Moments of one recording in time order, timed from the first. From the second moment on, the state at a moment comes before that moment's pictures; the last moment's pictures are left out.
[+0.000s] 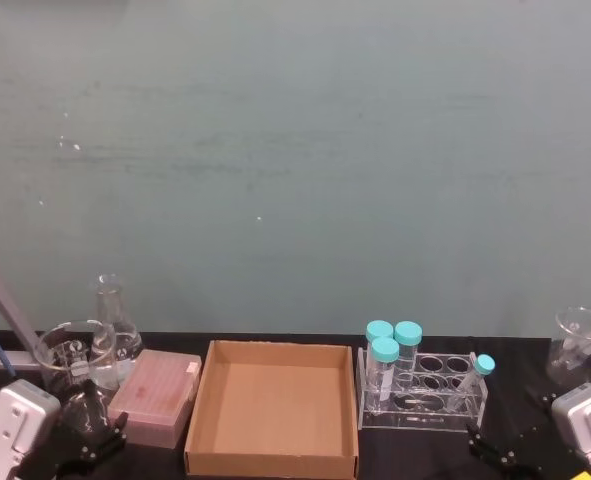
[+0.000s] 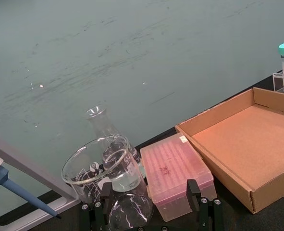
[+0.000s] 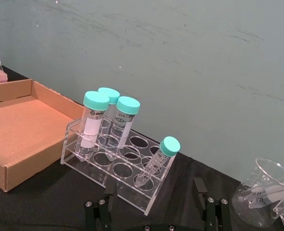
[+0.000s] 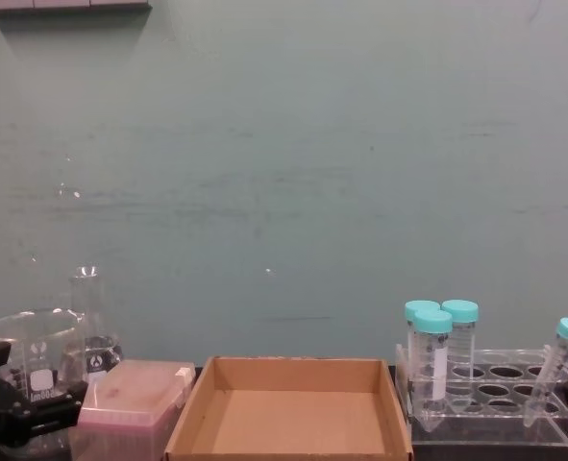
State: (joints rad) left arm -0.20 0.60 0.45 -1.41 -0.25 -0.12 0.03; right arm 0.20 0.60 -0.45 -1.41 0.25 -0.12 -0.03
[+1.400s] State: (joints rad) left arm -0.20 0.60 0.45 -1.41 -0.25 -0.12 0.03; right arm 0.20 0.60 -0.45 -1.41 0.25 -0.13 -0.03
